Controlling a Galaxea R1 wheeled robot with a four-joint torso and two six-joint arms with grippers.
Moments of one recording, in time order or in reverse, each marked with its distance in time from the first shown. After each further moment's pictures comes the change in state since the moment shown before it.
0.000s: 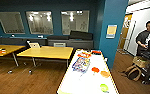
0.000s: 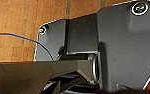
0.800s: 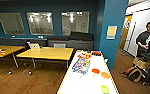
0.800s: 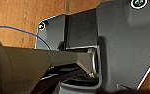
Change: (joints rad) left arm 0.016 0.000 0.000 0.000 0.002 0.001; right arm -0.021 0.000 0.000 0.001 -0.007 0.000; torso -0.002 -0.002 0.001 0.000
